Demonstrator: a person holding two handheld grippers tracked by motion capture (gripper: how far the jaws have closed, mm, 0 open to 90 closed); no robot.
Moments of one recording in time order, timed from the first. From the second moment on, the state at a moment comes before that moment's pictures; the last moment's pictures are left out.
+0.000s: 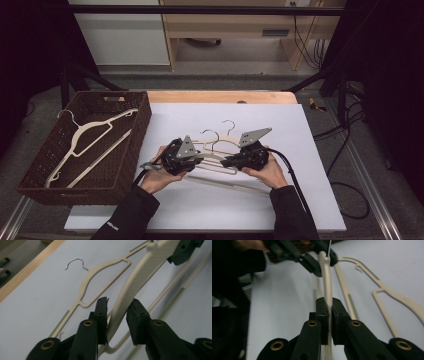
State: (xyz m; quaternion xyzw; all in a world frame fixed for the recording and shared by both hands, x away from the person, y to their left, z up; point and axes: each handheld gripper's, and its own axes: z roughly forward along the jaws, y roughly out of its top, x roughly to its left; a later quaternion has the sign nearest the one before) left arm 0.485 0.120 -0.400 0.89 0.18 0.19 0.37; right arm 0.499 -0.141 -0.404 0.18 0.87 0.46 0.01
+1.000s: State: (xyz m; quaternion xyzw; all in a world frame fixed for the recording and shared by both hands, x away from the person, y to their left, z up) left arm 0.458 0.120 -0.361 0.88 0.20 0.13 0.41; right arm 0.465 -0.168 -0.371 0.23 0.80 0.53 0.17
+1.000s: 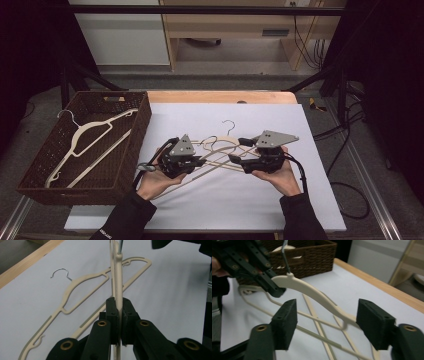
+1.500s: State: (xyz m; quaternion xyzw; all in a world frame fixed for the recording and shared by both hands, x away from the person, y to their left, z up) left arm 0.444 0.170 -0.295 0.85 0.24 0.17 0.44; right arm 0.447 -0.225 -0.388 0.37 0.74 0.52 0.21
